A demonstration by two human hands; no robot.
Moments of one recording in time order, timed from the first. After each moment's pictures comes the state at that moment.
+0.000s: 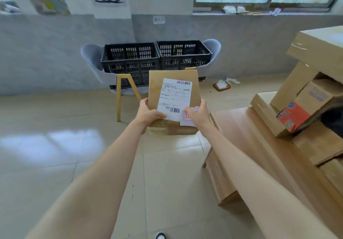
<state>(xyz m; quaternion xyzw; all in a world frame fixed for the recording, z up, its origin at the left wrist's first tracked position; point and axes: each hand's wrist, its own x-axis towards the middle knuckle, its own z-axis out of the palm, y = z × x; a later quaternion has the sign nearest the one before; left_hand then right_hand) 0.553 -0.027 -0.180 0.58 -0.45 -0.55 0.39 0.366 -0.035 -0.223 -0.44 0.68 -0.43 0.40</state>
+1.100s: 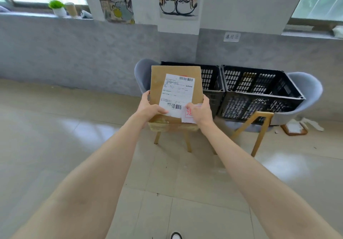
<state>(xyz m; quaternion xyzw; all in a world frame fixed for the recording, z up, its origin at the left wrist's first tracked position) 0.759 -0.399 -0.156 0.66 -0.36 -0.48 0.46 0.584 -0.451 -0.190 -0.52 0.60 -0.40 0.46</state>
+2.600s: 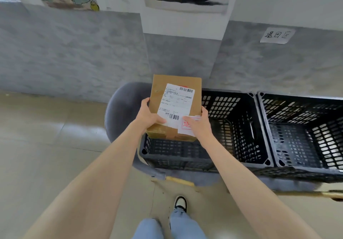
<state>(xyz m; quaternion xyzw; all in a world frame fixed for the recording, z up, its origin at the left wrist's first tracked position) 0.910 -0.953 -0.262 0.71 -0.34 -0.52 0.32 0.731 -0.964 -0.292 -0.43 0.64 -0.32 0.54</state>
